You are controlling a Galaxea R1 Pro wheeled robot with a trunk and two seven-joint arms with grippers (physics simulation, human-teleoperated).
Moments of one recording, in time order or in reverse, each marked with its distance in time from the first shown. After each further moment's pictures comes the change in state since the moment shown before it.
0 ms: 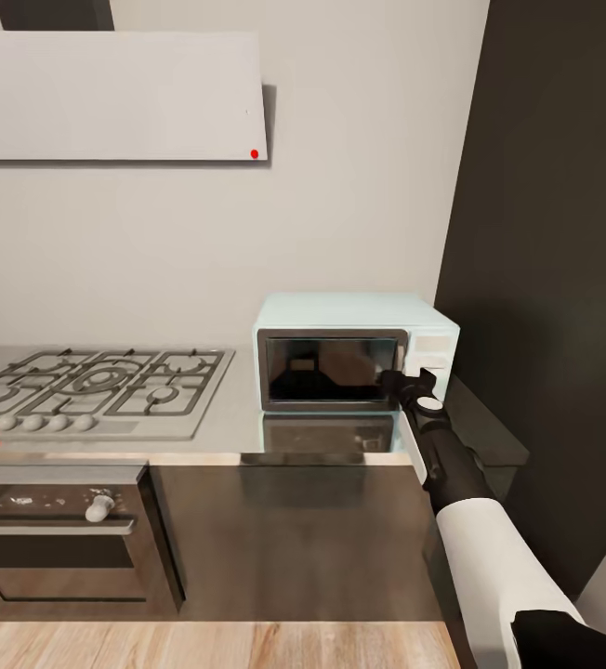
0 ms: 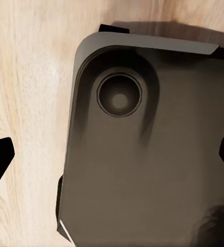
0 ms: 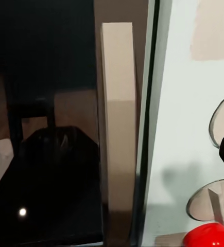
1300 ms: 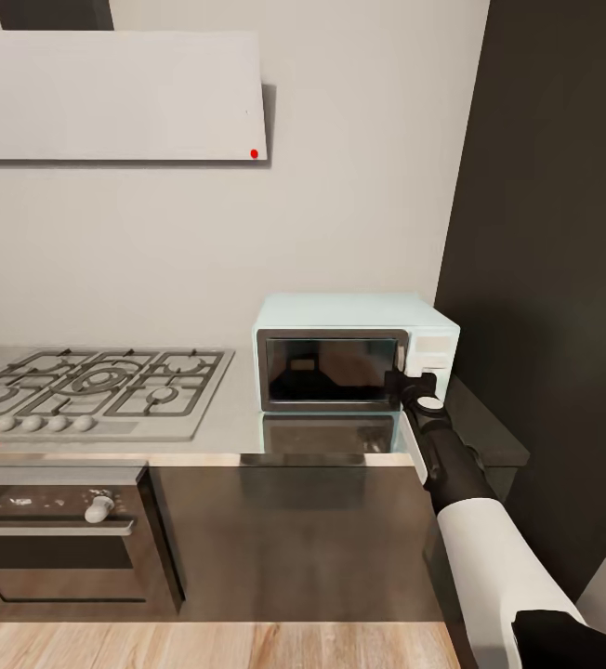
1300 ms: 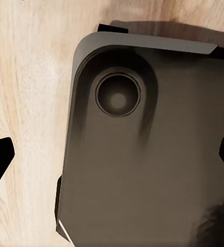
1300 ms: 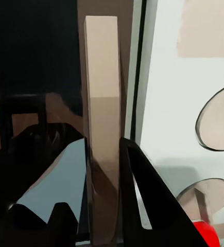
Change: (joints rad) left arm 0.000 -0.001 0.000 -0.001 0.000 0.000 -0.001; right arm 0.000 -0.002 -0.005 -0.002 0.031 0.018 -0.010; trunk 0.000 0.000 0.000
